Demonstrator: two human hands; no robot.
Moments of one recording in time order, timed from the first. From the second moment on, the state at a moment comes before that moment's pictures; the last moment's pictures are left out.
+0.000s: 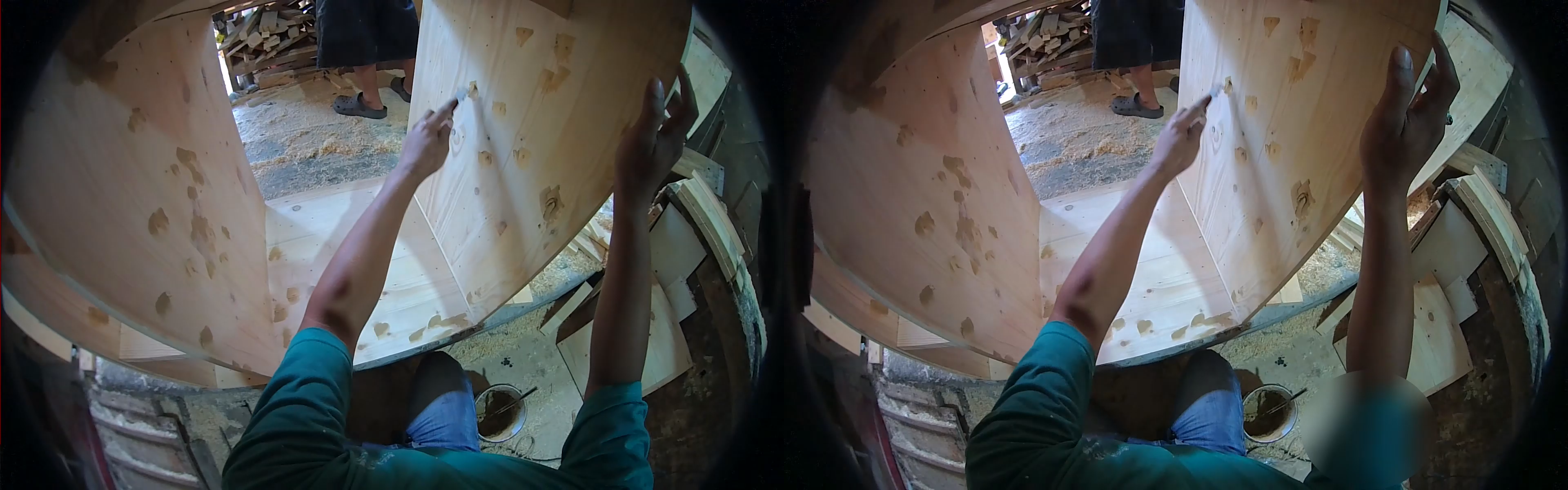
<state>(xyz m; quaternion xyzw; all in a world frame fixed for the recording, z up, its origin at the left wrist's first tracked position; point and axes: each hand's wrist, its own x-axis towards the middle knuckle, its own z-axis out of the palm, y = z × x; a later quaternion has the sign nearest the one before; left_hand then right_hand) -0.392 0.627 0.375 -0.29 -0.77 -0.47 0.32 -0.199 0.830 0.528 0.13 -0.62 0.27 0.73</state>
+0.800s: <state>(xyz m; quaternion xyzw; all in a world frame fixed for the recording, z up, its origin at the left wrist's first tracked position) -0.400 0.594 0.382 -0.36 -0.81 -0.38 0.25 -0.198 0.826 0.529 0.14 -0.62 0.27 0.72</state>
